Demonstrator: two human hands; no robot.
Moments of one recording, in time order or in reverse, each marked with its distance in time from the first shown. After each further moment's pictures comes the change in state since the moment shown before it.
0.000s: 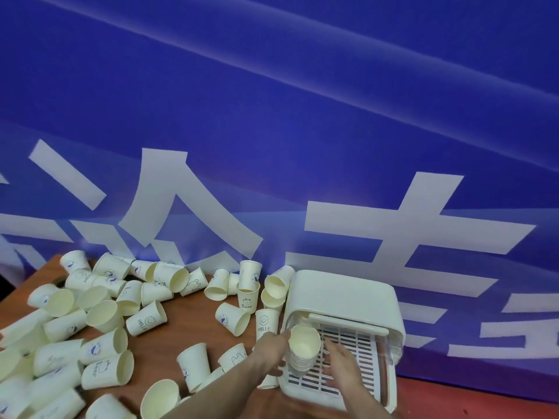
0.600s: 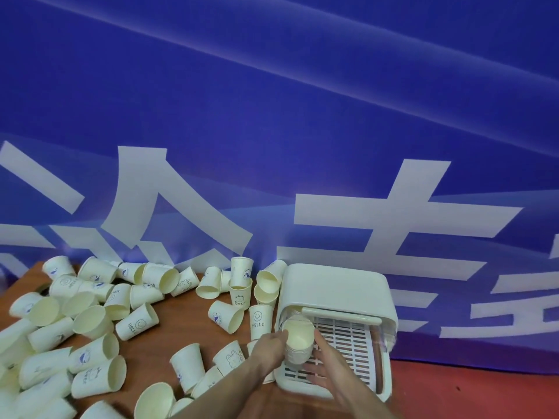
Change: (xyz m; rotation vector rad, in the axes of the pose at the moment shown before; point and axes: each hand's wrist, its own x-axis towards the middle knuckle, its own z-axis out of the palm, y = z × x) left_hand 0.024 -0.015 0.016 -0.093 -0.031 0.034; right_hand -0.012 -0.006 0.000 0.248 -0.302 0.142
